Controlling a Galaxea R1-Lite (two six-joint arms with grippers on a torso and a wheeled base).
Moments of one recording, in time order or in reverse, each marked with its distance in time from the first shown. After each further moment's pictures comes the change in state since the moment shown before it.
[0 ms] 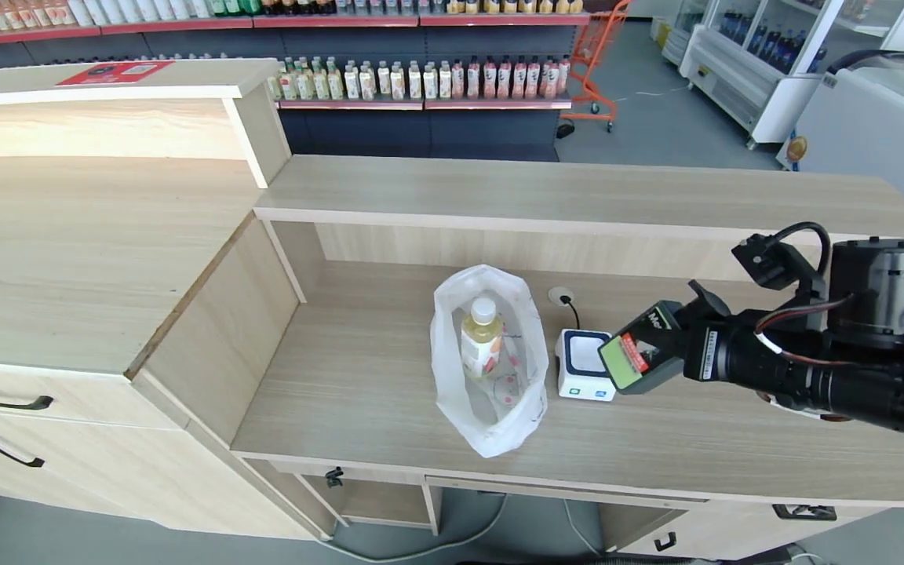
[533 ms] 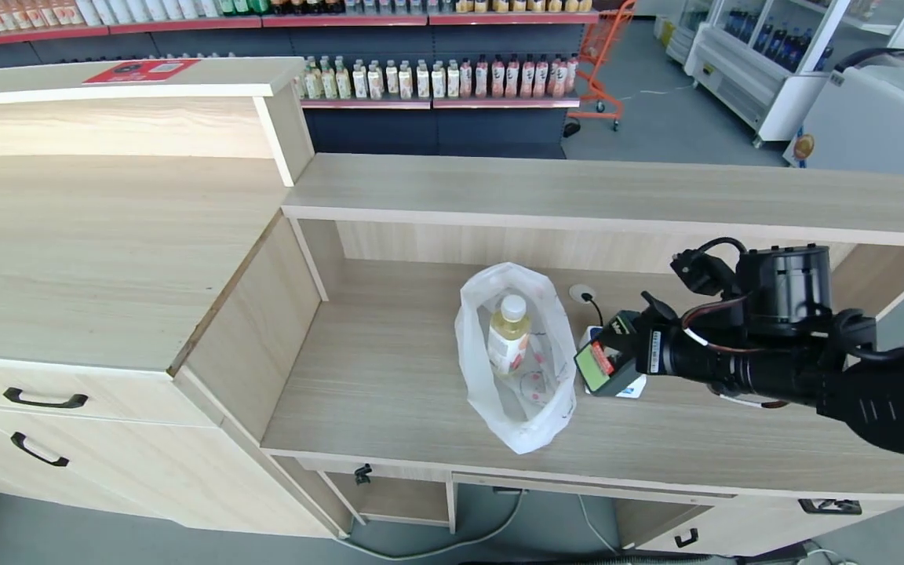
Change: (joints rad) left arm -0.001 0.000 0.000 0.000 0.000 -0.004; right arm 0.003 0.206 -0.120 0.017 -0.005 -0.001
